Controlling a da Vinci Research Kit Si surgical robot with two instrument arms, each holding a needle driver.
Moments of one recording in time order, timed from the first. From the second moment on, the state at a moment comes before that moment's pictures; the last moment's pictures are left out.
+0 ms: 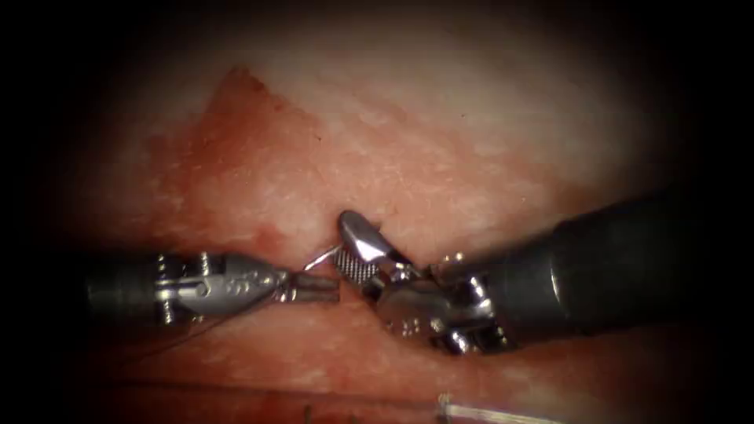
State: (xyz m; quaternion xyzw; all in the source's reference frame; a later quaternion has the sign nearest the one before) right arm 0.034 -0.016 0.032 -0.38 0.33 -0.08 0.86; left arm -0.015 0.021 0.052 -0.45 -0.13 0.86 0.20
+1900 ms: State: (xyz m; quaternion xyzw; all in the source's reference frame) right arm 0.034 -0.015 0.032 -0.31 0.39 -0.11 0.86; left arm -0.015 0.021 0.052 -0.45 -0.13 0.86 0.21
